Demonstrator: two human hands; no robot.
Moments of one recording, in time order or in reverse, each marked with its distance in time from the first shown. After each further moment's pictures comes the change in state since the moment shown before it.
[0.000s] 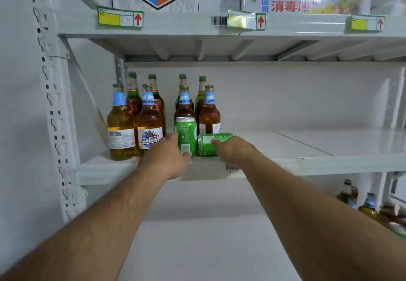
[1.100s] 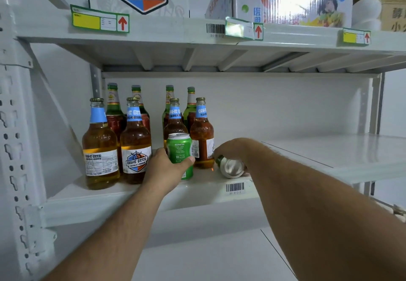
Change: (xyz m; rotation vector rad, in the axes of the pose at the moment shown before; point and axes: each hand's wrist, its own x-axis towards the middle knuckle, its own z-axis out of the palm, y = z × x) left_hand 0.064 -0.017 0.035 -0.621 0.061 -0.108; right_hand 0.031 -0.024 -0.039 0.127 -0.292 0.126
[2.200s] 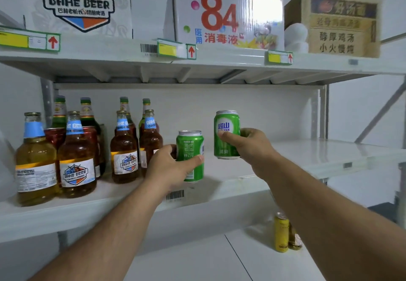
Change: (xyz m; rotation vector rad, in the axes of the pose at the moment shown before) left_hand -0.060 0.101 0.090 -0.223 -0.201 0.103; right_hand -0.041 0.136 -0.095 0.826 0.378 -0.423
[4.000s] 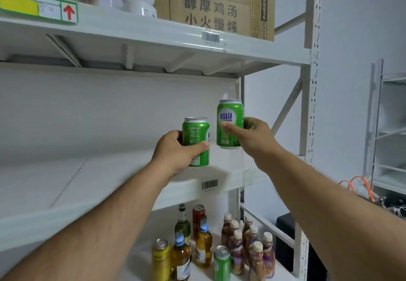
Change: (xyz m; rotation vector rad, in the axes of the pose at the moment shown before) left_hand 0.093 0.117 0.510 -0.066 -0.146 0.075; right_hand 0.169 0.088 -0.475 -0.017 0.097 -0.128
